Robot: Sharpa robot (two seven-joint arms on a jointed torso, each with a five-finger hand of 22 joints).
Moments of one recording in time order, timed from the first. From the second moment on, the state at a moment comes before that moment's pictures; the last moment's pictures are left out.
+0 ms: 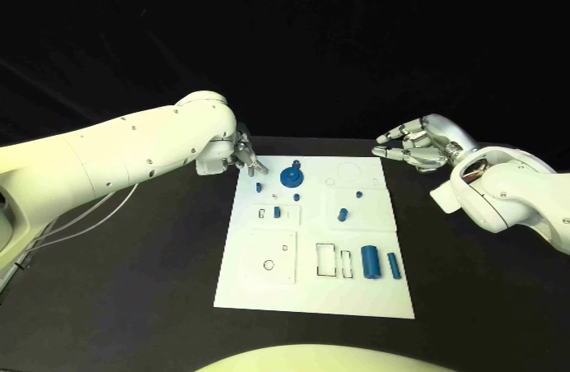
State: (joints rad) left arm 1.37 -0.57 -0.05 1.15 -1.07 0.29 -0.67; left_hand 1.11 -0.11 0.26 0.29 0.05 0.93 0.08 0.39 0.62 1.26 0.01 1.09 0.96 1.47 -0.06 1.45 1.31 0.10 1.26 0.05 1.30 1.01; right arm 1.31 -0.94 -0.14 1.55 -0.81 -0.47 0.07; right_hand 1.28 -0.09 0.04 0.15 0.35 0.98 0.15 0.15 0.08 1.34 0.06 1.31 1.29 1.46 -0.01 1.47 1.31 0.05 1.42 0.09 1.31 1.31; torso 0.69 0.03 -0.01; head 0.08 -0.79
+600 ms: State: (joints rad) left arm 1.36 -0.55 -0.06 1.11 -1.08 0.34 -0.67; left_hand 1.10 -0.11 0.24 0.29 0.05 0.94 0.08 0.38 0.61 1.26 0.01 1.09 0.97 1.47 -0.06 1.45 1.31 0.10 1.26 0.05 1.30 1.02; right arm 1.30 -0.94 -0.14 1.55 -0.81 -0.47 0.07; right_hand 1.27 -0.09 0.04 0.15 0.35 0.98 0.15 0.15 0.08 1.34 0.06 1.31 1.29 1.46 -0.01 1.47 1.31 0.05 1.42 0.09 1.31 1.31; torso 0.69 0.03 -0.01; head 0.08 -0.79
